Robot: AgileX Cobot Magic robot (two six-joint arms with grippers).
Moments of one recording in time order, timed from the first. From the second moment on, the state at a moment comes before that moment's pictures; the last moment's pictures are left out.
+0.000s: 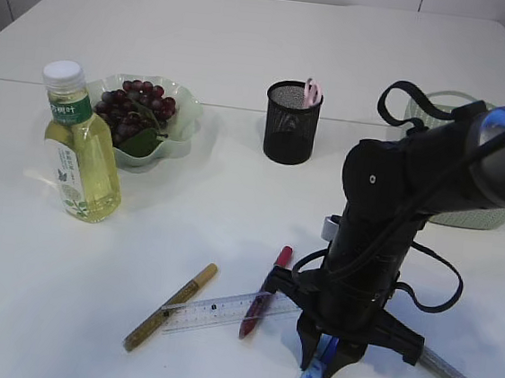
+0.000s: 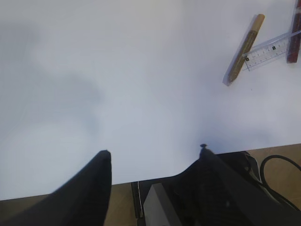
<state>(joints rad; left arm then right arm) -0.22 0.86 -0.92 -0.07 1.25 -0.14 0.54 1.98 -1.10 0.25 0.86 0.79</state>
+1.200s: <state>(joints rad) -0.22 0.86 -0.92 -0.07 1.25 -0.14 0.54 1.98 -1.11 0.13 0.93 0.49</state>
